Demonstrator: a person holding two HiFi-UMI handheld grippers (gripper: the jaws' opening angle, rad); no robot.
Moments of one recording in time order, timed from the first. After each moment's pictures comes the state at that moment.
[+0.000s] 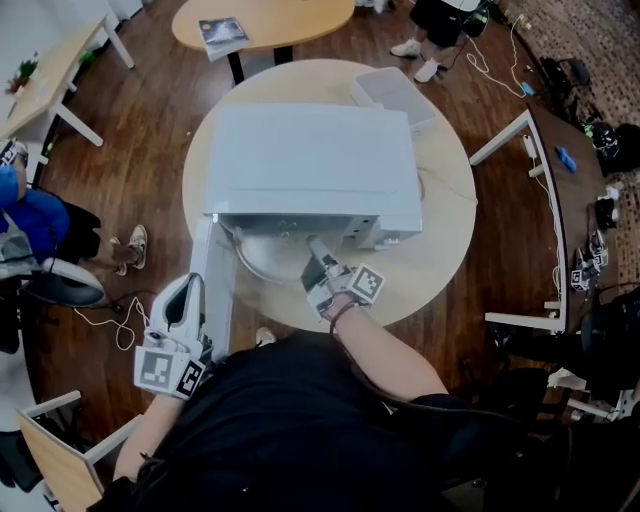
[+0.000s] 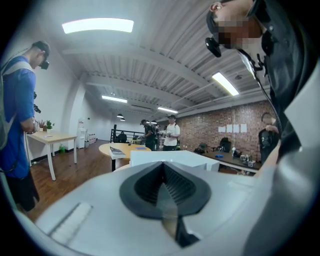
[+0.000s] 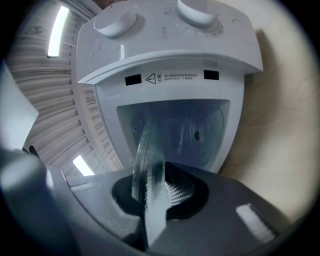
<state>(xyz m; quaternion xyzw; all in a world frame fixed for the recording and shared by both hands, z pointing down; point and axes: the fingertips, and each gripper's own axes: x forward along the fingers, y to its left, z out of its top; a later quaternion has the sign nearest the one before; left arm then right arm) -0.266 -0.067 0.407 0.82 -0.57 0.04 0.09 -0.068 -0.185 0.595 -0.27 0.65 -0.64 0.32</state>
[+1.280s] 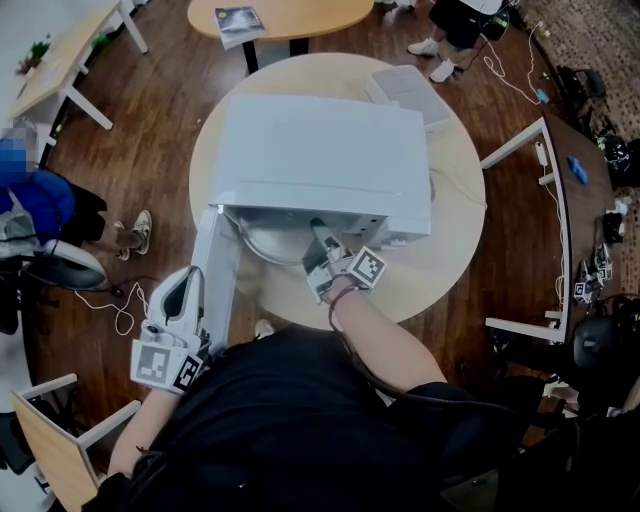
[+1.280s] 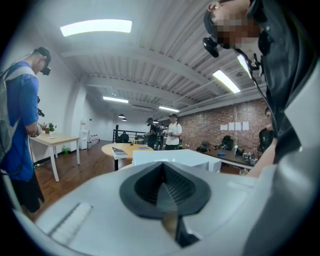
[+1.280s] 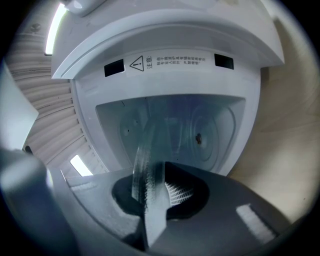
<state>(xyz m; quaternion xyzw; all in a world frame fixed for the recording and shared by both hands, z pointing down) -0.271 -0.063 0.404 0.81 -0.57 0.05 0.08 -0.079 -0.215 0.601 -0.27 0.65 -0.63 0.31</state>
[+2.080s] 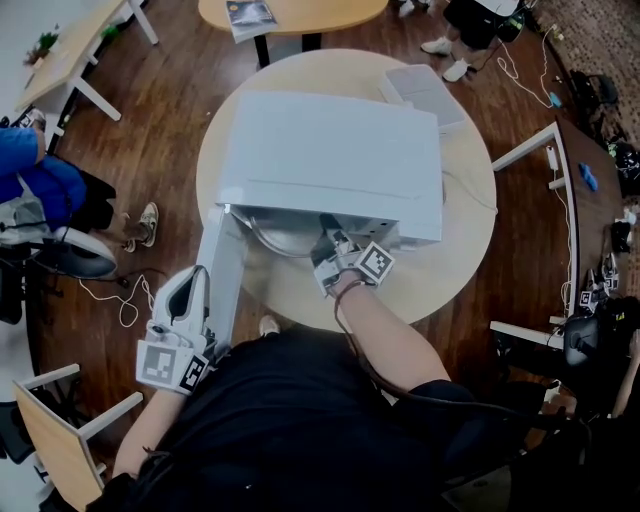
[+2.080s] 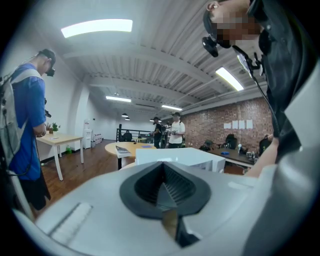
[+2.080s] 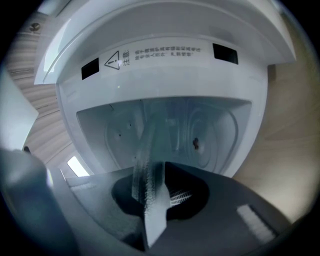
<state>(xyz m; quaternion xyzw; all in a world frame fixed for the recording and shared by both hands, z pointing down) -0.274 -0.064 0.407 0.80 -0.59 0.06 0.08 -0.079 -0.233 0.611 -0.28 0.65 -0.64 0.31</state>
